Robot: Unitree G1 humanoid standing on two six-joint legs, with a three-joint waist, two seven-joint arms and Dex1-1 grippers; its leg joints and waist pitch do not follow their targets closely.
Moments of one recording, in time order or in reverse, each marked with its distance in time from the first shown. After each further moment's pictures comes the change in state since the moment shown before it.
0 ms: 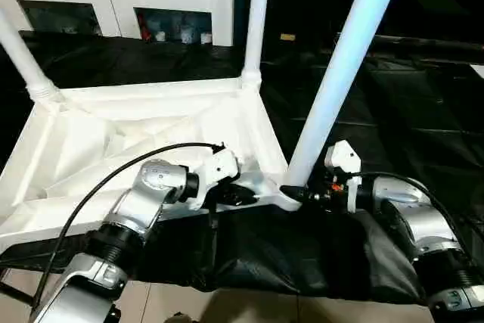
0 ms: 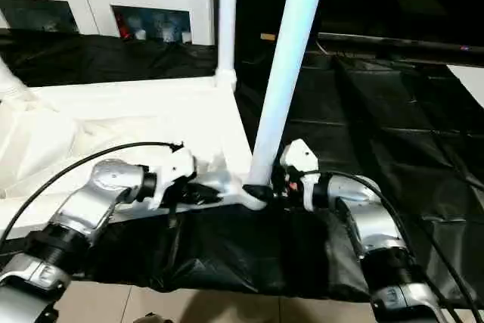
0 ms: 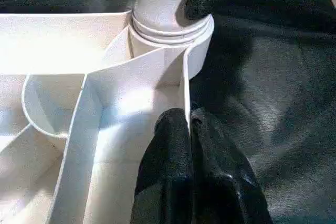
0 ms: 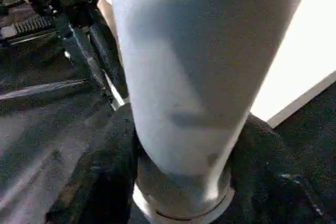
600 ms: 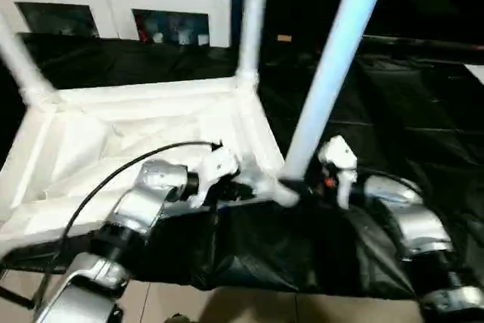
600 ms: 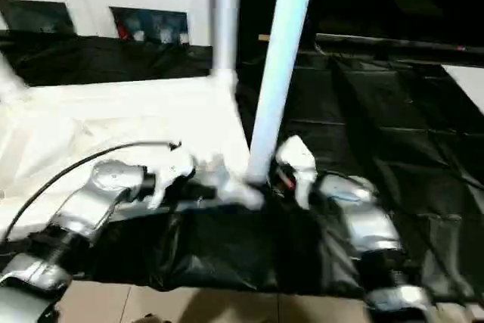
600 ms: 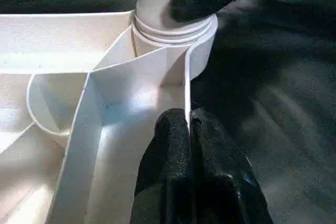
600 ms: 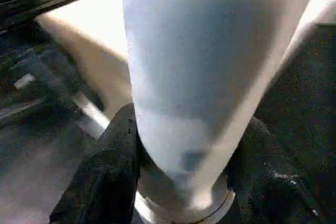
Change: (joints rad) left arm -0.048 -0.076 0.027 0.067 0.052 0.059 0.204; right arm -0.035 0.143 -0.059 0.049 -0.068 0.052 -0.342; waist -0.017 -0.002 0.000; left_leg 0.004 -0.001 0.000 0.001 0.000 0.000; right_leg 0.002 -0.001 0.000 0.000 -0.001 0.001
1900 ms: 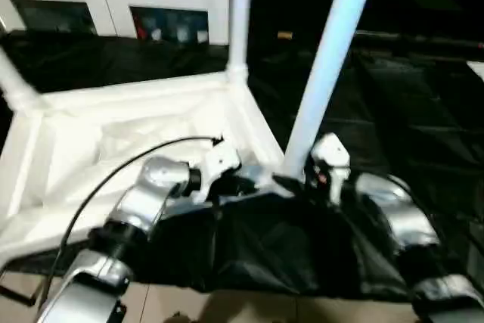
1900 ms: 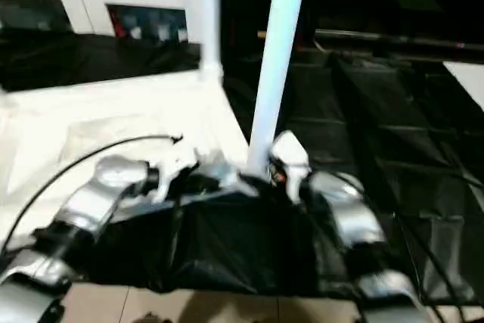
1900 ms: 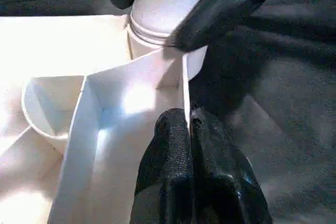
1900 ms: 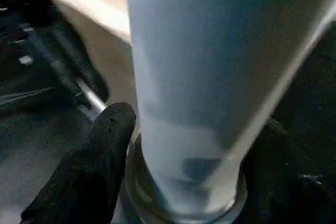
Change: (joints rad) left arm 0.019 0.052 -0.009 -0.043 -0.047 -0.026 -0.150; right arm 0.006 -0.090 0.042 0.038 0.035 -0.096 0.227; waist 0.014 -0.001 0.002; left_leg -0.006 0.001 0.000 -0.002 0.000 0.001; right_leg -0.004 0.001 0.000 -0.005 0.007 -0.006
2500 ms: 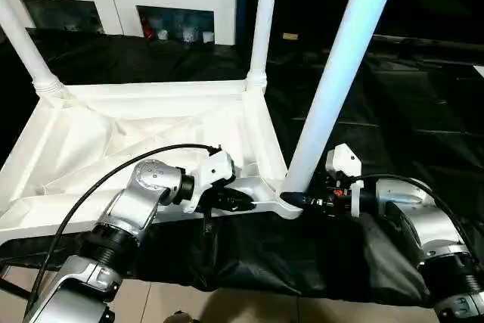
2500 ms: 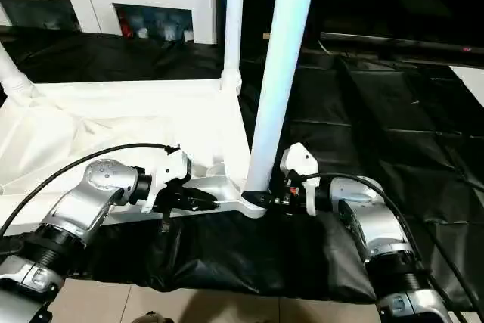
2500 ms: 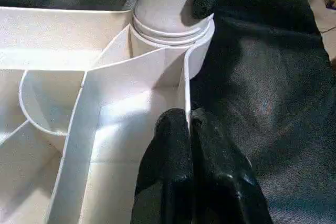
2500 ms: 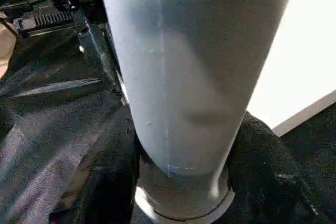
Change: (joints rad) left arm 0.032 0.039 -0.017 -0.043 -0.029 0.002 -0.099; right arm 0.055 -0.070 0.027 -0.164 0.050 0.114 0.137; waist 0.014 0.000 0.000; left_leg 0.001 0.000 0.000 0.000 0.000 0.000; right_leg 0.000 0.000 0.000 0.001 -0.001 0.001
